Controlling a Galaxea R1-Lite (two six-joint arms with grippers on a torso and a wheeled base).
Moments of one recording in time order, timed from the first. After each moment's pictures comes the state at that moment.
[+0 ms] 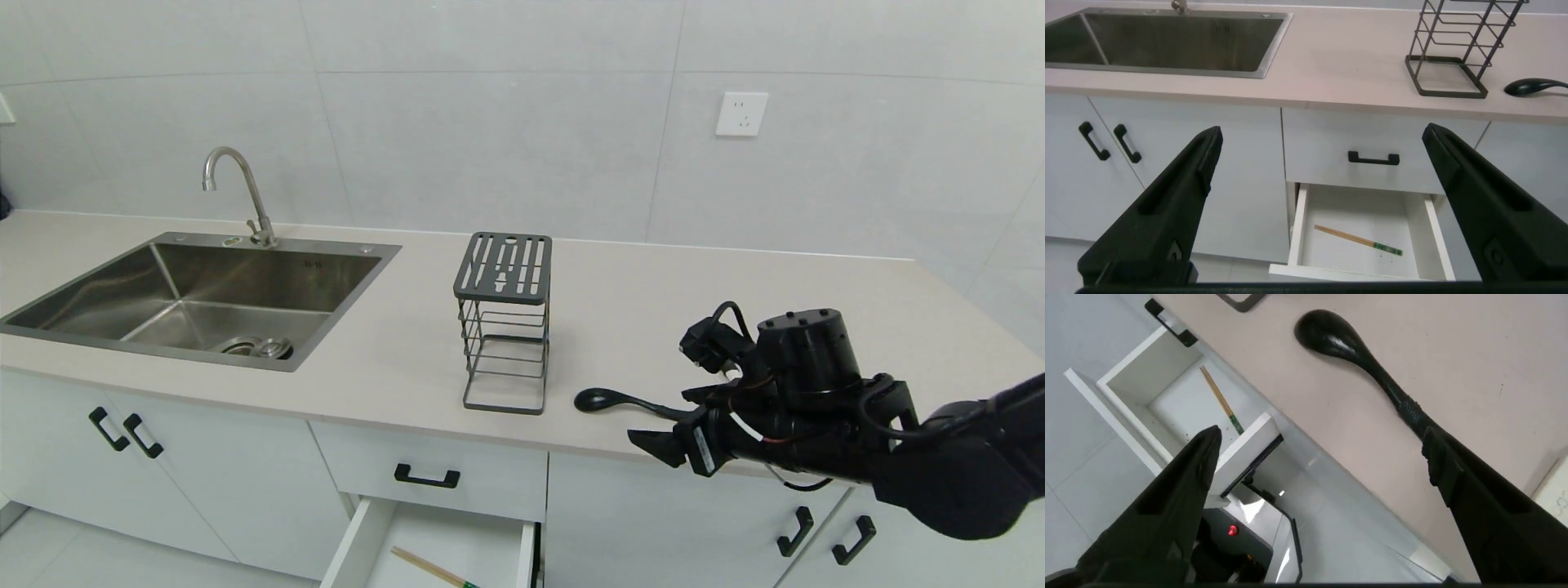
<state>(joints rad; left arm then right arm) 0.00 0.00 0.00 0.00 -0.05 0.00 0.49 1.89 -0.64 -0.58 0.13 -0.06</state>
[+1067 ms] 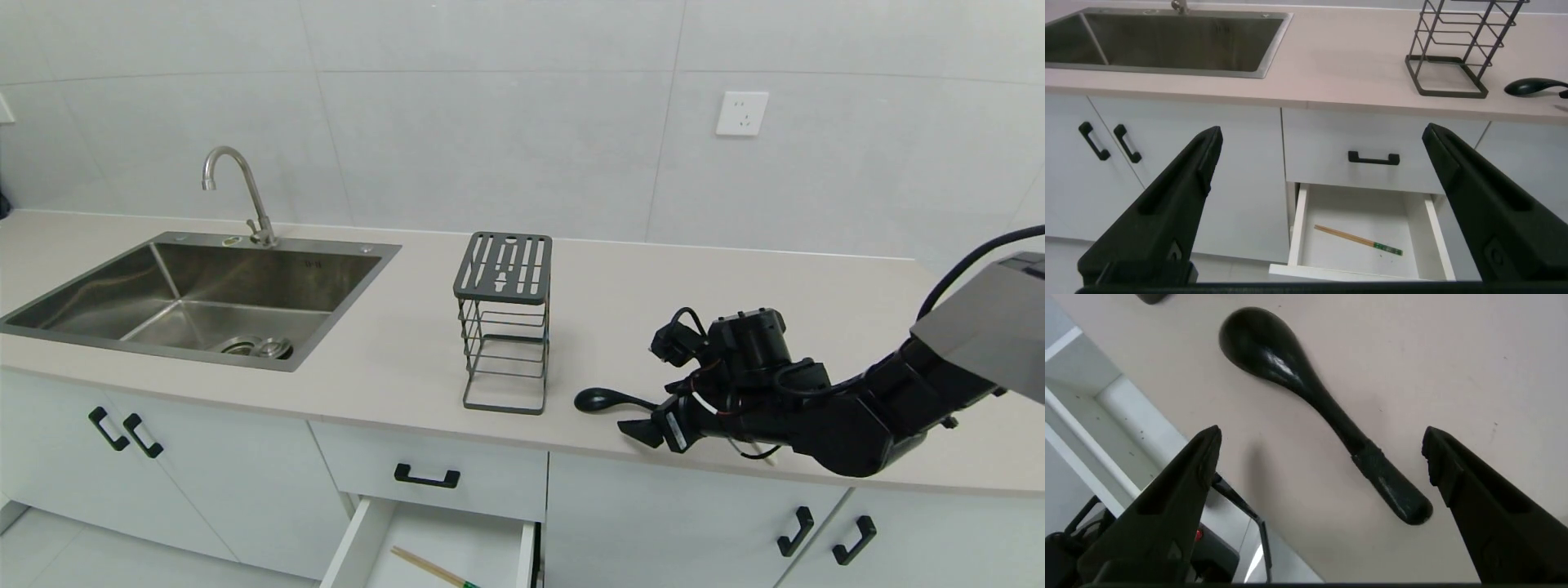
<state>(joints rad) 0.00 0.00 0.00 0.00 -0.05 0.00 0.41 2.13 -0.82 -0.57 0.18 -0.18</state>
